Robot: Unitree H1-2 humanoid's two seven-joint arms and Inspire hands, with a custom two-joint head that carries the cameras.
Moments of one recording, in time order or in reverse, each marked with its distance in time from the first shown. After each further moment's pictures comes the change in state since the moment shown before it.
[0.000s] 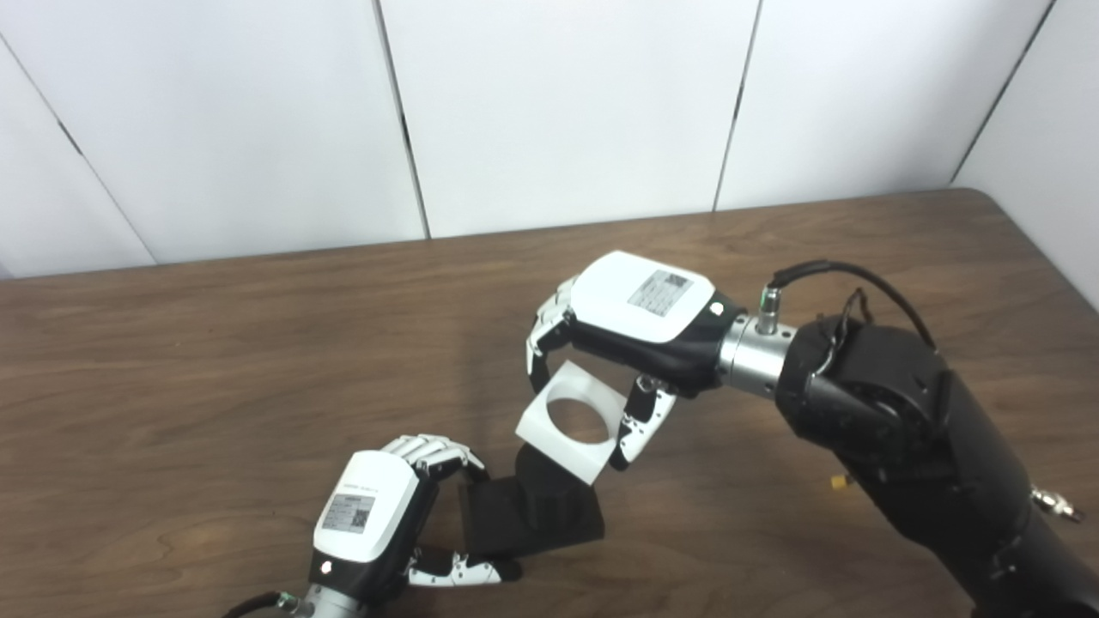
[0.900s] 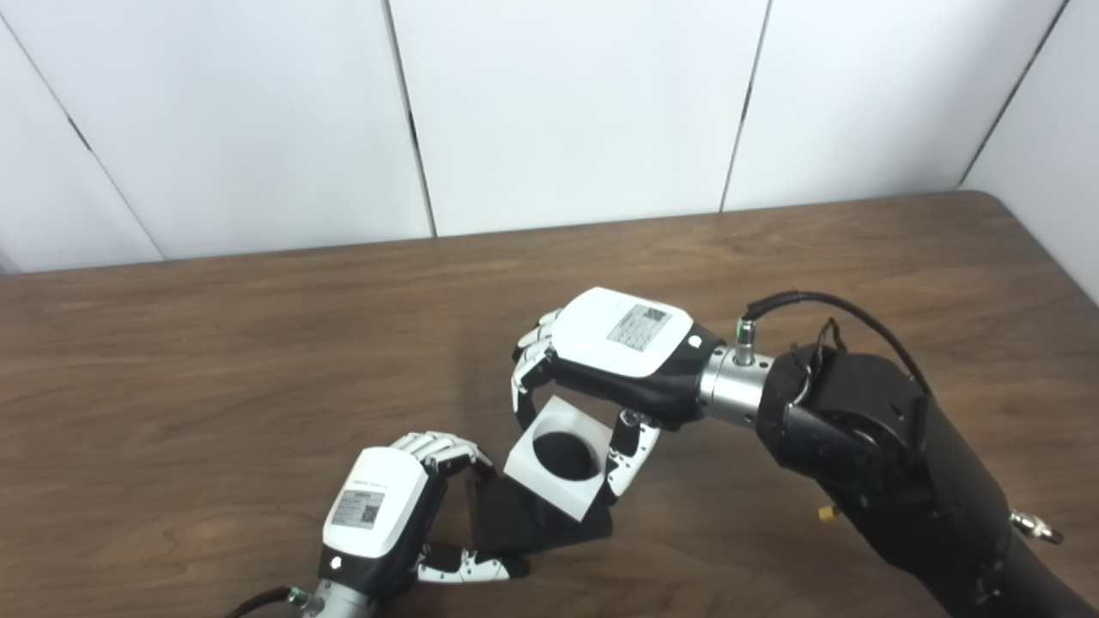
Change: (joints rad) left arm -0.004 -0.002 -0.020 -0.009 0.003 0.032 -0.002; right arm 0.020 0.039 0.038 0.001 -0.020 -0.017 0.025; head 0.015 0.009
